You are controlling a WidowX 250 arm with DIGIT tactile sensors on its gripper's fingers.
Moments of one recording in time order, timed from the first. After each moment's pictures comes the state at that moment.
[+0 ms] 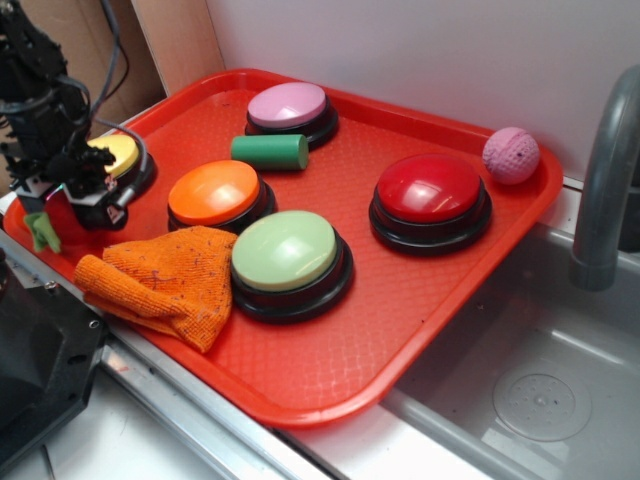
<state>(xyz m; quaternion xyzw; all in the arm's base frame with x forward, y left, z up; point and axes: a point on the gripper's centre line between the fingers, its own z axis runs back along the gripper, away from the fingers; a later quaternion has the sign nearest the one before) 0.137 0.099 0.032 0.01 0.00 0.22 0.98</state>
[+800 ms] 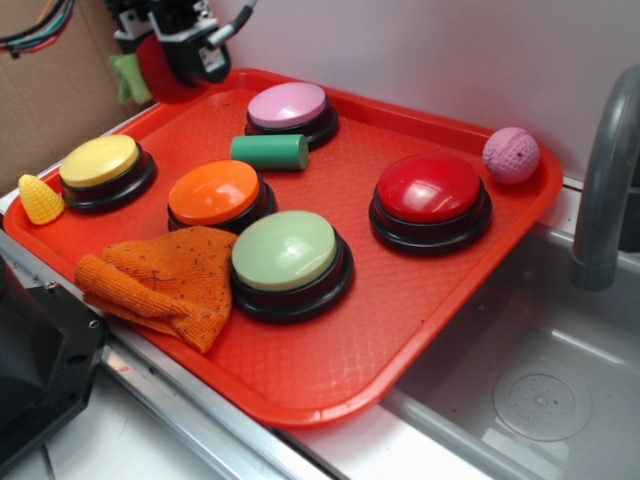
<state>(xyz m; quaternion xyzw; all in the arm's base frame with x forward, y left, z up) 0.216 -0.008 0.147 -0.08 -0.03 0.03 1.00</state>
